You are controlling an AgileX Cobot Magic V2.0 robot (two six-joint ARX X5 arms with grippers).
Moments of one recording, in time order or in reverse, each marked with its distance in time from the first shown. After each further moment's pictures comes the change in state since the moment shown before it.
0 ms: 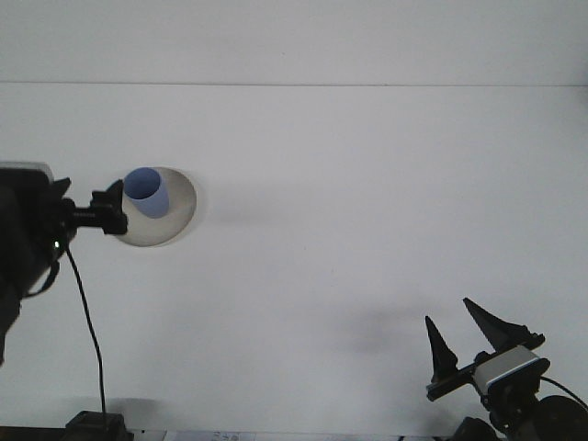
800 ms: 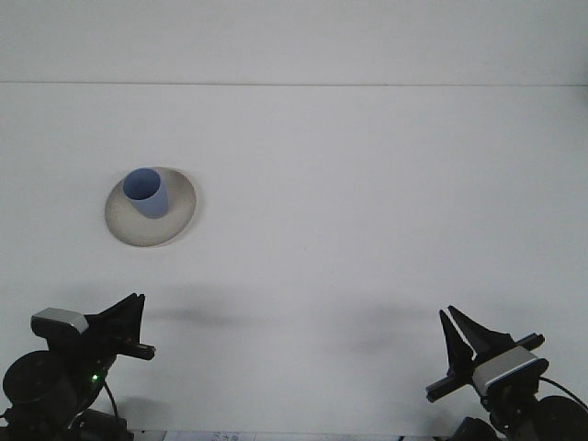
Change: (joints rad) left arm -0.157 -0.740 -0.864 0.214 0.035 -0.217; right arm 0.000 0.000 0.000 -0.008 -0.004 0.000
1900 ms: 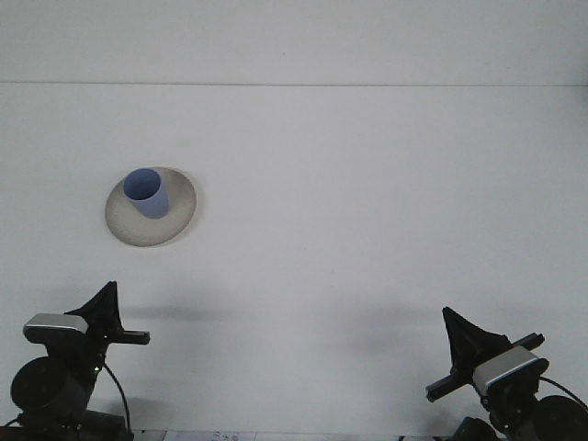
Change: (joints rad) left arm 0.086 -0.102 -0.185 0.223 -0.210 0.247; right arm 0.000 0.000 0.000 0.004 0.000 0.000
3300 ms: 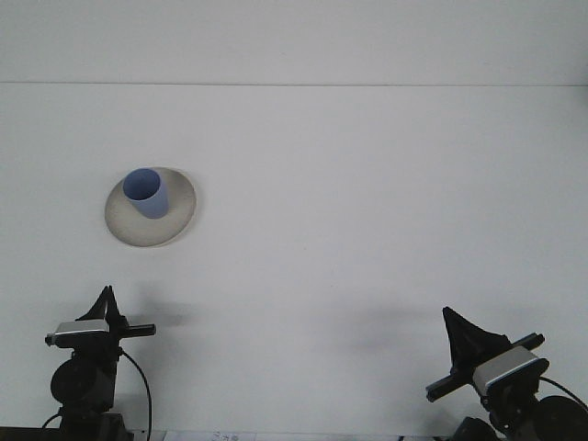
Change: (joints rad) left arm 0.113 -0.153 -0.422 0.330 -0.078 0.142; right arm 0.000 0.000 0.000 0.002 0.000 0.000
